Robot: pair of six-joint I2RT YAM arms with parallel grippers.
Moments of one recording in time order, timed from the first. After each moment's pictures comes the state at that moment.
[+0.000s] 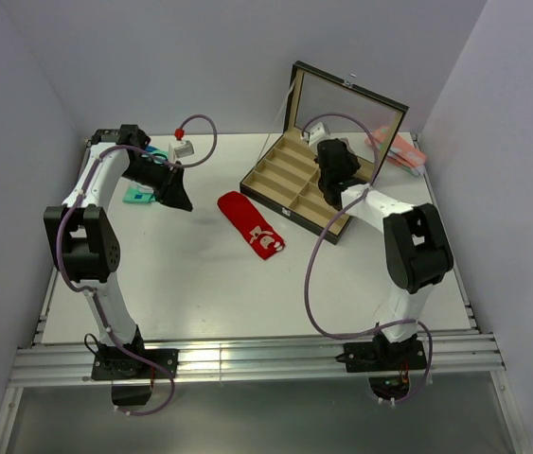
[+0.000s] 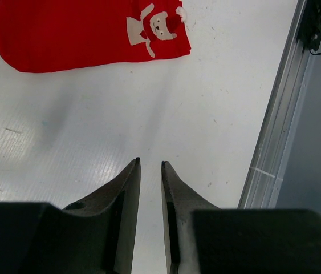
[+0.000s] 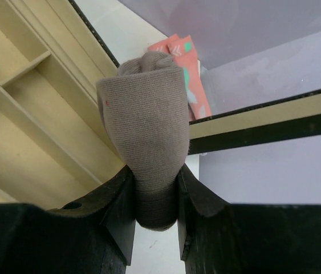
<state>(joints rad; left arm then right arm) -0.04 1.94 1.79 -1.35 0.93 0.90 0.33 1.80 1.19 0.19 0.64 -0.64</state>
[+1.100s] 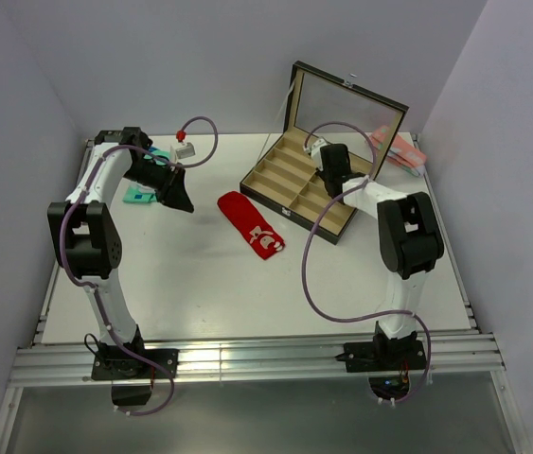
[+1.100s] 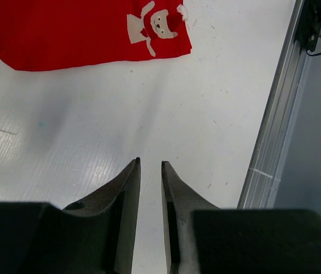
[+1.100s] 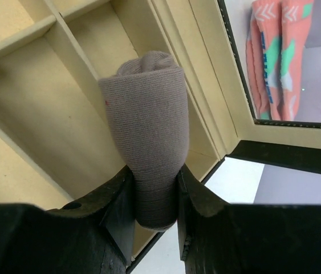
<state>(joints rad) -0.04 1.98 1.79 -1.35 0.95 0.90 0.26 1.94 1.27 -0.05 0.42 -0.55</state>
